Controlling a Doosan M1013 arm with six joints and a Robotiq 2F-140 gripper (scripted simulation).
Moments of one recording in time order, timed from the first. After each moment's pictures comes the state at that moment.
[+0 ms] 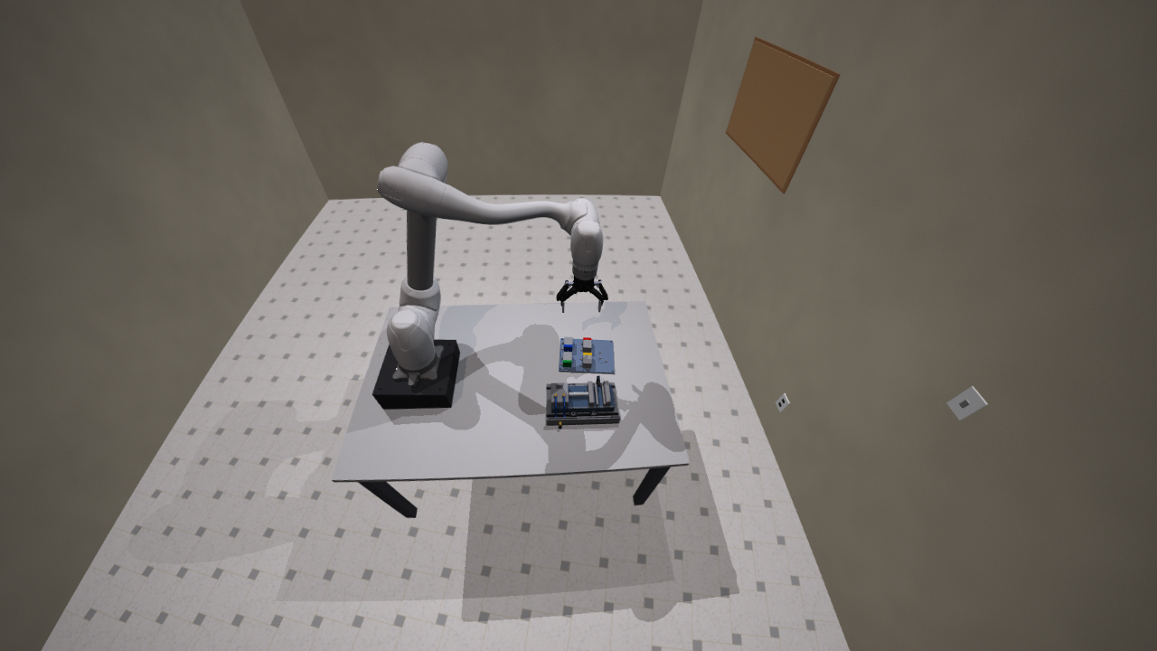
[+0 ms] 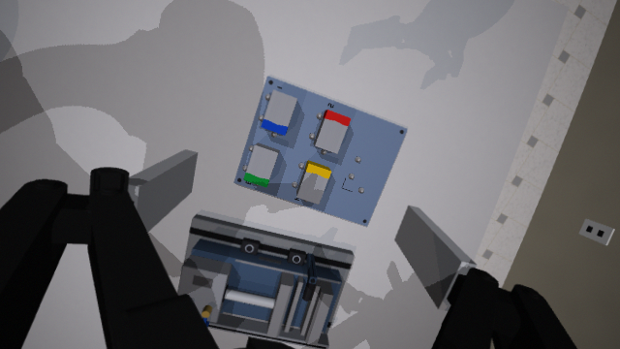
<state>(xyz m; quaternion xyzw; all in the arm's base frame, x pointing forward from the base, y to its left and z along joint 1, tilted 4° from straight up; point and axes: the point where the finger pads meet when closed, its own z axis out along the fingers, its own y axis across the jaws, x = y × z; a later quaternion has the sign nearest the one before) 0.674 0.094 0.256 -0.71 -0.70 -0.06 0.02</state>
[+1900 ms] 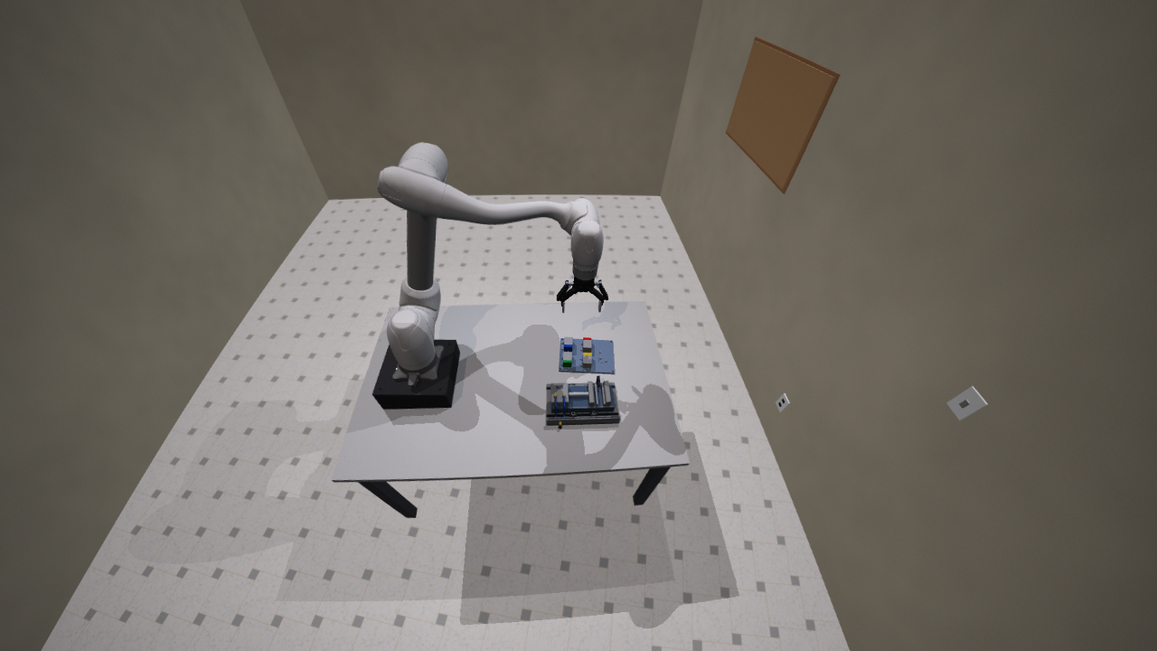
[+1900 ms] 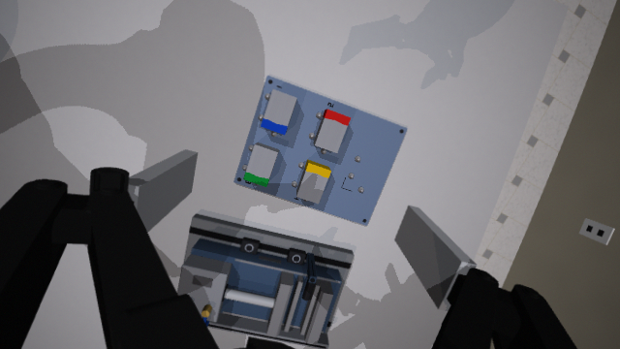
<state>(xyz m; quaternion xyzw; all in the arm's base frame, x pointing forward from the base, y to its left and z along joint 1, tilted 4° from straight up) 0.675 0.093 0.256 -0.71 -0.70 -0.06 0.02</state>
